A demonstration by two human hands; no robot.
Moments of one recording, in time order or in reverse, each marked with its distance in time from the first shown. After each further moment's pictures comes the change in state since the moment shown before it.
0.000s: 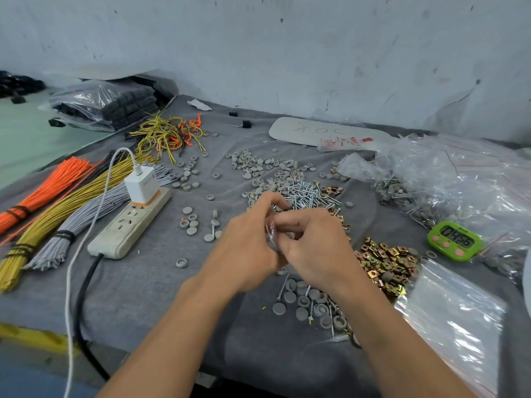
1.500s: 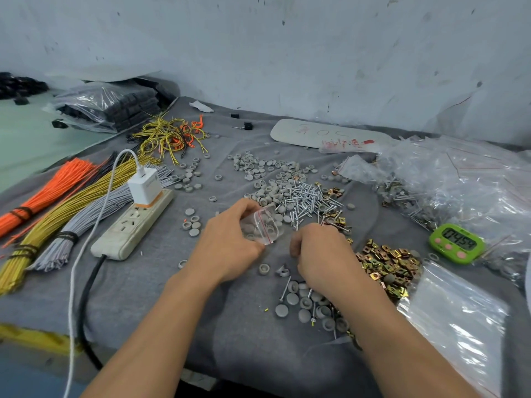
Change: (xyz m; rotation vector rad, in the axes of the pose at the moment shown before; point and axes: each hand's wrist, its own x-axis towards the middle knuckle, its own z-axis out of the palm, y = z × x) left_hand 0.008 -0.036 -0.014 0.086 0.078 -0.115; right_hand 0.013 0.018 0.006 -0.682 -0.211 0.318
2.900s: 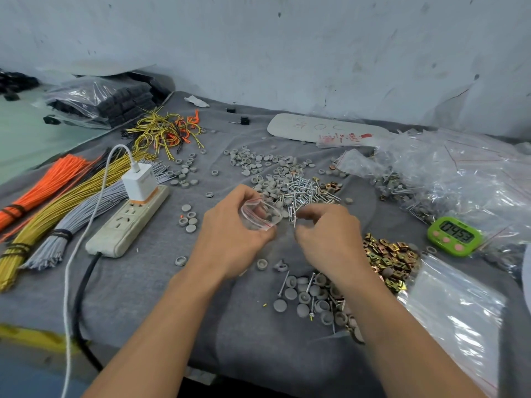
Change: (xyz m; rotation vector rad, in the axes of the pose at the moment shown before) left_hand -0.009 0.022 -0.002 -0.134 0.123 -0.012; right_hand -0.002 0.004 -0.006 0.458 0.305 0.113
